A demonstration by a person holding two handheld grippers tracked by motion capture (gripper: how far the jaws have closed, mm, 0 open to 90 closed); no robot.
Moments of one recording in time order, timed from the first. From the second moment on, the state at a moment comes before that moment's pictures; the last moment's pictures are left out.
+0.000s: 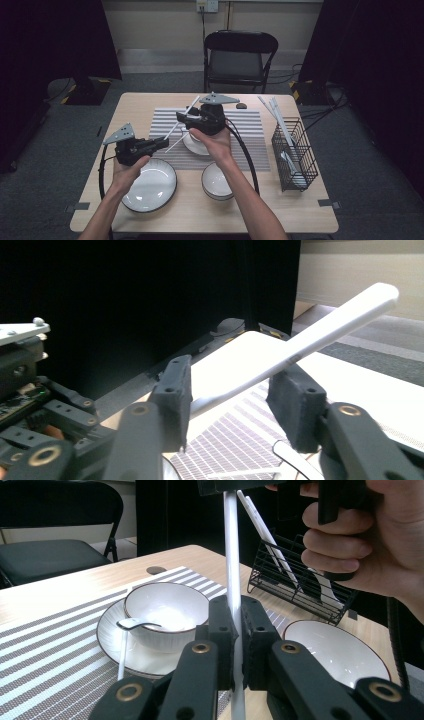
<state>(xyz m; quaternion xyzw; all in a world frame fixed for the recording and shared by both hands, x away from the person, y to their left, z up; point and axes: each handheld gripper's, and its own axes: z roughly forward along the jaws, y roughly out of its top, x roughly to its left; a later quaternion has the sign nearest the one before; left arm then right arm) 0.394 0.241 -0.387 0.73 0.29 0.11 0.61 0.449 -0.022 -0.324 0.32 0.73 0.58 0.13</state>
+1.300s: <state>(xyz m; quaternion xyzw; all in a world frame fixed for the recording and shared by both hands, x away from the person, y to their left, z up) 0.397 0.240 -0.391 0.74 0.30 0.12 0.59 0.432 -0.092 -0.340 0.37 0.72 0.56 0.15</state>
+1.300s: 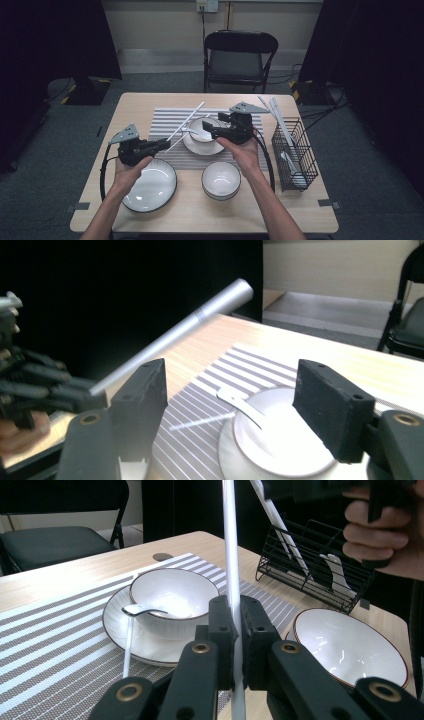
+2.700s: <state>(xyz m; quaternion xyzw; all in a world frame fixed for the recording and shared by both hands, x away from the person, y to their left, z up) 0.466 0.246 -0.383 0.75 0.35 0.12 0.55 0.386 -0.148 -0.392 0.41 0.76 0.49 0.16</state>
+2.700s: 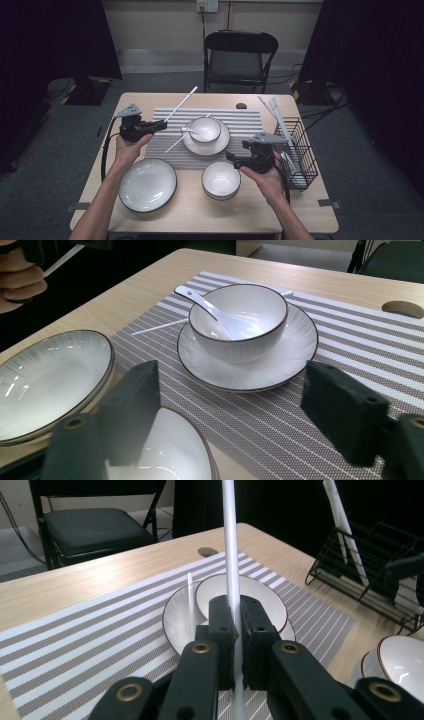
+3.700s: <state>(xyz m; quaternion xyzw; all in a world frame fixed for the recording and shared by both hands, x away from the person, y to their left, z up) 0.529 0.235 -0.431 0.79 0.40 0.10 0.45 0.389 -0.150 -0.395 0.41 0.75 0.49 0.15</state>
